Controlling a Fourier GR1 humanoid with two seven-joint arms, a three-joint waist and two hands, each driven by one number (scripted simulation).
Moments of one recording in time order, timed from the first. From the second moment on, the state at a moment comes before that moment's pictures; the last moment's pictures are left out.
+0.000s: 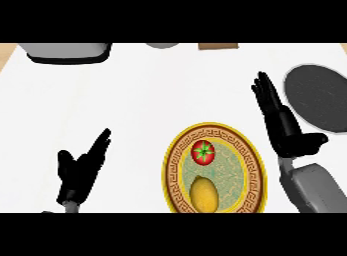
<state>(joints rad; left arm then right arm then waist) 0.01 0.25 -0.29 -1.40 0.27 0.13 0.12 -0.29 -0.30 0.27 -1.38 -0.29 -0.21 -0.22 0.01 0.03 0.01</state>
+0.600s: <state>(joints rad) -0.17 0.35 -0.11 -1.47 0.21 0.22 0.05 -0.14 -0.41 0.47 -1.43 -0.13 -0.01 -0.43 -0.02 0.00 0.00</state>
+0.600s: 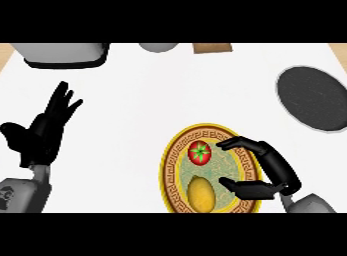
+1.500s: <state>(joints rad) -0.22 0.35 -0.07 -1.46 0.18 0.22 0.05 -0.07 -0.98 0.20 -2.01 -0.12 0.19 -0.08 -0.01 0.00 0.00</state>
